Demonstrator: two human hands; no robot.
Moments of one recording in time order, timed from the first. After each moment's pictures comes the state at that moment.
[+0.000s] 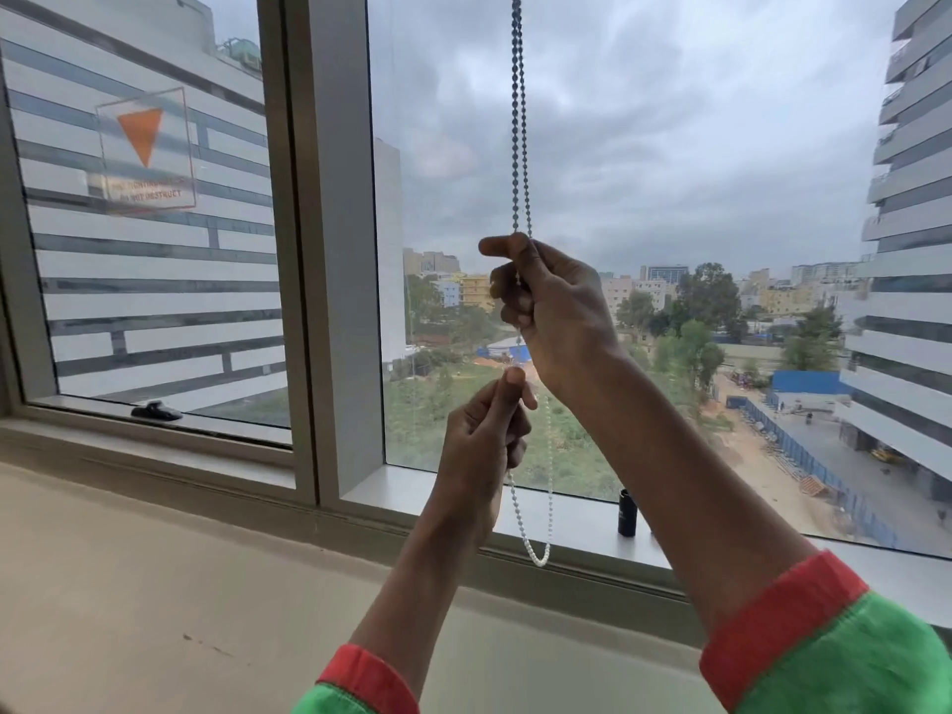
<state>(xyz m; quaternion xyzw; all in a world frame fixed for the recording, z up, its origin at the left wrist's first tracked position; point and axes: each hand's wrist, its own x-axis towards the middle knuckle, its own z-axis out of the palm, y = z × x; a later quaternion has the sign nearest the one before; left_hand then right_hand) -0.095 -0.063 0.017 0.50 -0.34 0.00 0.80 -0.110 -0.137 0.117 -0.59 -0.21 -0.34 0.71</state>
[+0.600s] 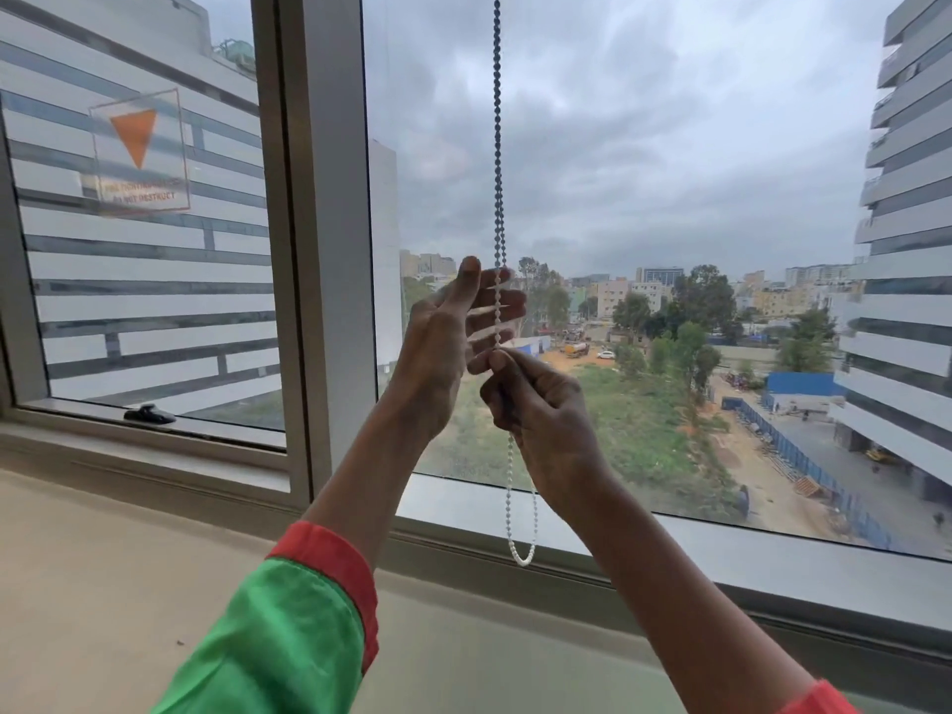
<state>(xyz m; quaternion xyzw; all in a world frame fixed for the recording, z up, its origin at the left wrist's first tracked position) -0.075 -0.045 0.093 0.53 -0.37 0.04 0.76 -0.108 -0.137 0.036 -0.60 -0.24 -0.33 0.69</state>
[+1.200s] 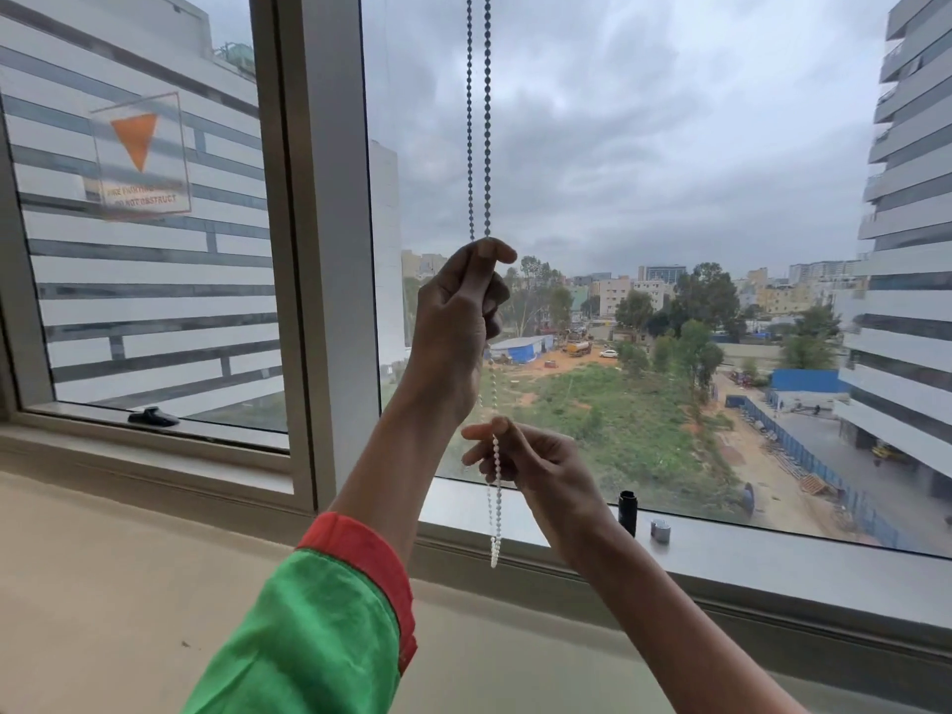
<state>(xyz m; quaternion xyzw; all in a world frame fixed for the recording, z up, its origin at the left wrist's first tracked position) -0.083 -0.057 0.106 0.47 -0.37 0.10 0.79 -0.097 -0.152 -0.014 -0.65 -0.20 -0.24 0.70</state>
